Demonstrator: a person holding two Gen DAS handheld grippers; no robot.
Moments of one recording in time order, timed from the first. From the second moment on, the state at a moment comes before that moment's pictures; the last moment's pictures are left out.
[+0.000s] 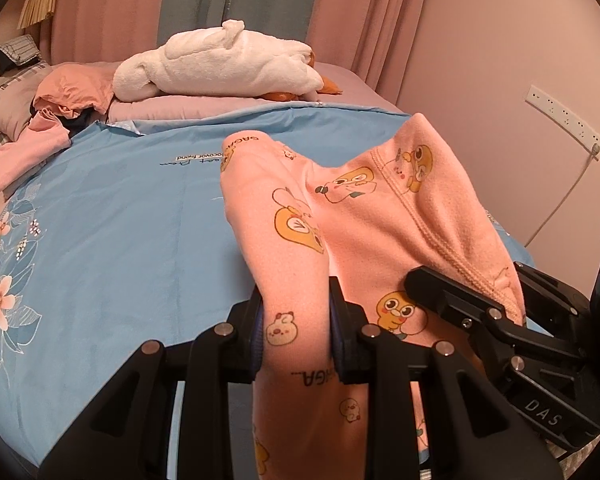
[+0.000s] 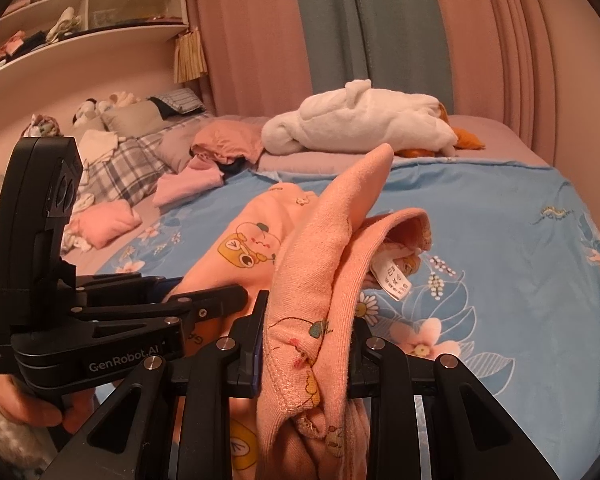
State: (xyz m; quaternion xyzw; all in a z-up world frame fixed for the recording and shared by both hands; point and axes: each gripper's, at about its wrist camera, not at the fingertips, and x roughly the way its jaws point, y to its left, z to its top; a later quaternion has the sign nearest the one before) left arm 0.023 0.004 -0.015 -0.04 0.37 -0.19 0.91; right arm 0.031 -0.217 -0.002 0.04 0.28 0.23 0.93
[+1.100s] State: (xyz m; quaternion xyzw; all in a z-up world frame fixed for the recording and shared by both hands) left arm 0.089 0.018 -0.086 -0.03 0.42 -0.16 0.89; right arm 0.091 -0.185 -0.059 0.04 0.33 0.23 0.91
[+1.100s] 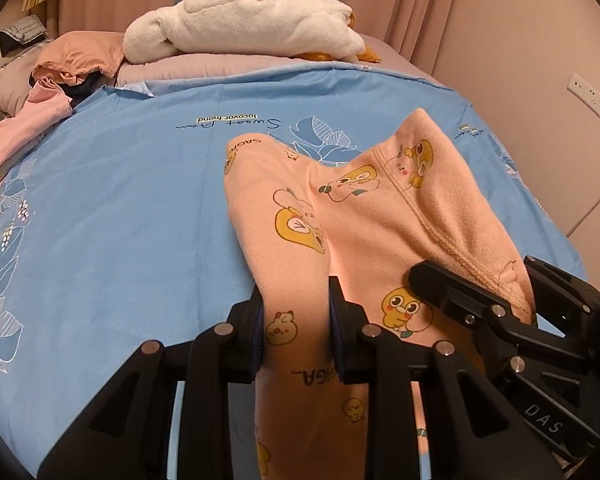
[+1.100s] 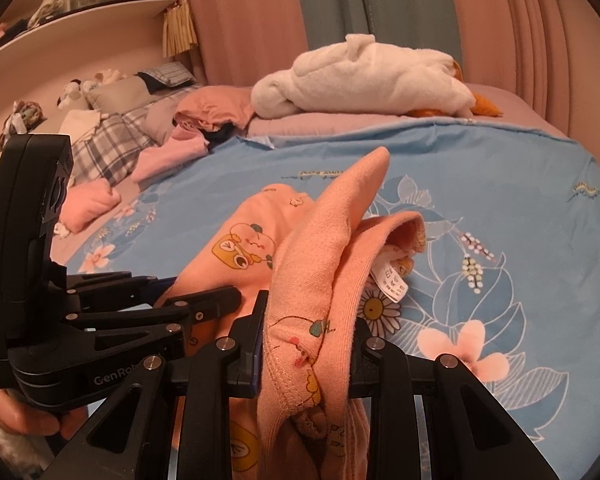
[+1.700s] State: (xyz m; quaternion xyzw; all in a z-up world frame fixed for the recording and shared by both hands) left arm 0.100 0.013 -0.095 -0.02 0.42 -0.16 0.89; right arm 0.108 -0.190 -0.070 0.04 0.34 0.23 0.91
